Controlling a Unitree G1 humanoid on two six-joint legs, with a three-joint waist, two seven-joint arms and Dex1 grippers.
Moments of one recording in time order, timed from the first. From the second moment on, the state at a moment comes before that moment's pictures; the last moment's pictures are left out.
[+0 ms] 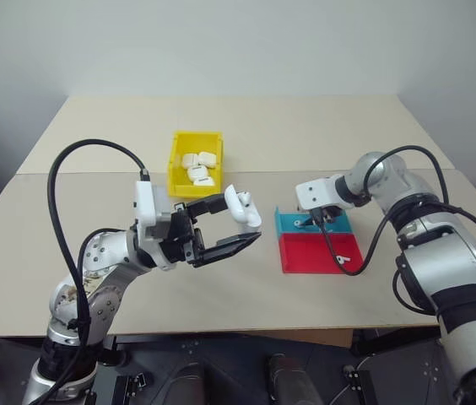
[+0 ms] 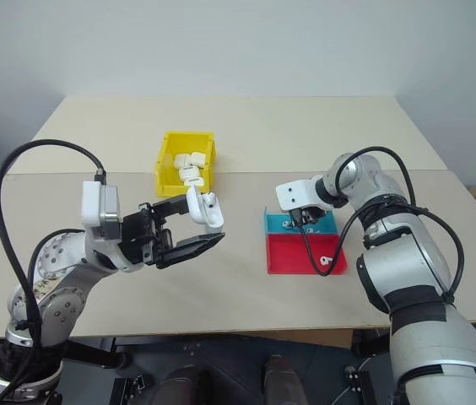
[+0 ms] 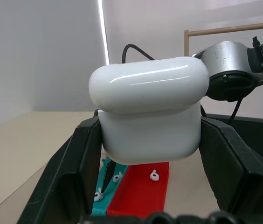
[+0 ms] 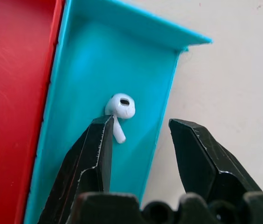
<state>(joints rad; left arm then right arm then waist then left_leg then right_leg) -0.30 0.51 0.02 -0.51 -0.71 0.35 -0.90 -1.26 -0.53 0.47 1.25 -0.47 -0.54 1.18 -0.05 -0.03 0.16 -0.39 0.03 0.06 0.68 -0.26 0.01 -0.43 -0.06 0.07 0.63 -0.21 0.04</state>
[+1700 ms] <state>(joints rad) -0.18 0.46 -0.06 -0.49 -0.54 0.31 -0.79 -1.26 -0.49 0.45 1.28 -0.49 -0.56 1.18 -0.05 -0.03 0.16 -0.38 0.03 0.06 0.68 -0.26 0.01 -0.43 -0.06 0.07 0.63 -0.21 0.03</state>
